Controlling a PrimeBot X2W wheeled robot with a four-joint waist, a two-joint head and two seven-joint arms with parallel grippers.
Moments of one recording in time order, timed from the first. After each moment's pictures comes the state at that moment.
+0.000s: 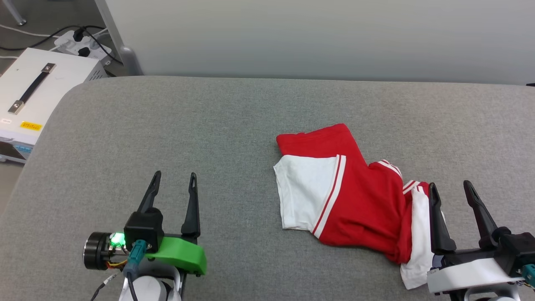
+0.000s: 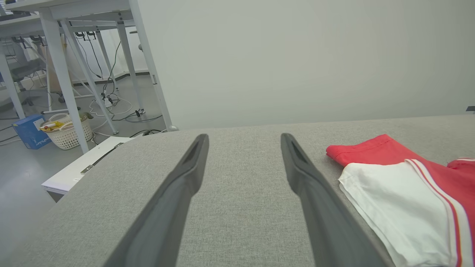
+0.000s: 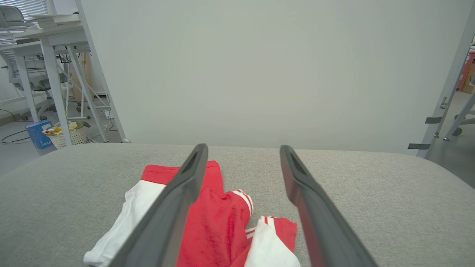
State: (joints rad) left arm -0.11 0.22 -0.28 0.12 -0.22 0.18 -0.26; right arm 0.08 -0.05 -0.03 -0.09 0.13 0.13 -0.26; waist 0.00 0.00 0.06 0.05
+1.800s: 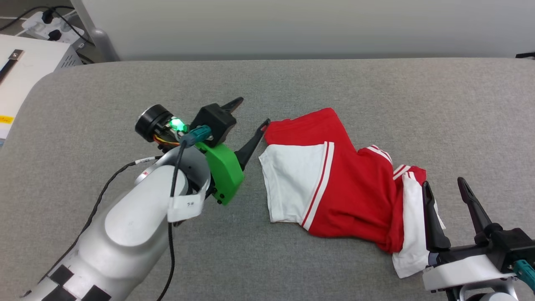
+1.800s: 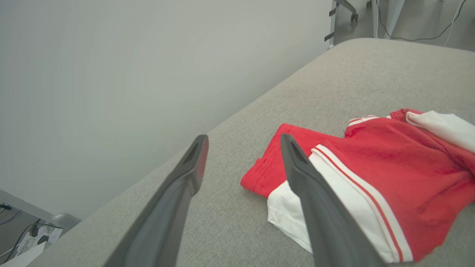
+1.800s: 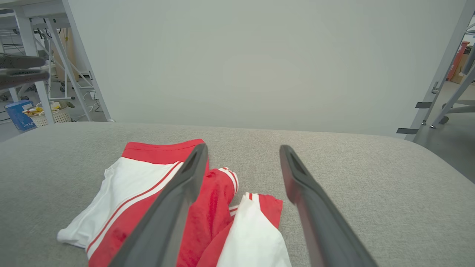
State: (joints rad) left arm -0.72 0.38 -0.75 0.36 -0.43 -0.13 -0.04; right arm 0.07 -0.05 -0.02 -0.08 0.08 0.13 -0.26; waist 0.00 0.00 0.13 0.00
